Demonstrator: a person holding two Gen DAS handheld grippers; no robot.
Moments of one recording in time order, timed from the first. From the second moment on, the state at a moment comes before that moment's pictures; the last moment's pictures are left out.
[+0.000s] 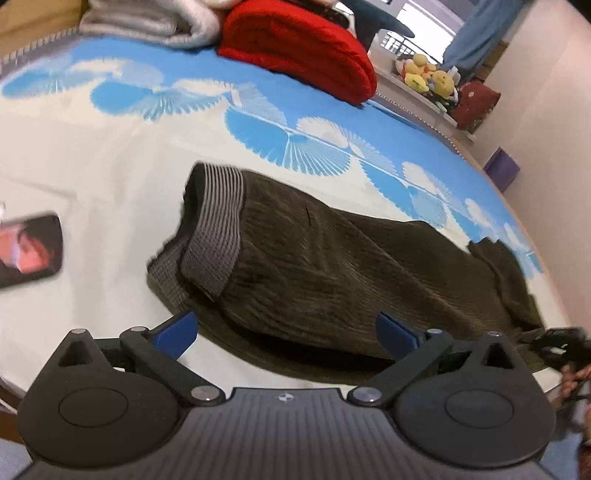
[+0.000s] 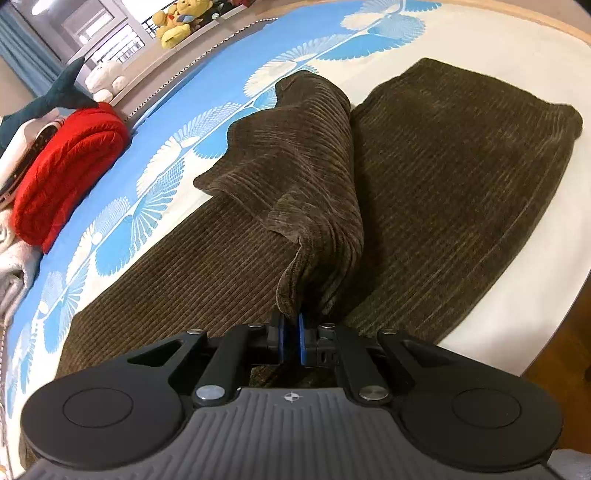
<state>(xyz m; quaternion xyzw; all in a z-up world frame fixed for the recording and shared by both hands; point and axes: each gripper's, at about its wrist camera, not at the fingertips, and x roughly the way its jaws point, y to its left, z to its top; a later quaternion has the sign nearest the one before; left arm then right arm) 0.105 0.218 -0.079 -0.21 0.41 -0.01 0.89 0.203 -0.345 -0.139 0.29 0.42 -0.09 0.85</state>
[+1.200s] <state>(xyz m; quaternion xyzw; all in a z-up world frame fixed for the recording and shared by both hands) 0.143 0.204 -0.106 -0.41 0.40 -0.07 0.82 0.211 -0.329 -0.139 0.27 0.42 -0.11 0.86</state>
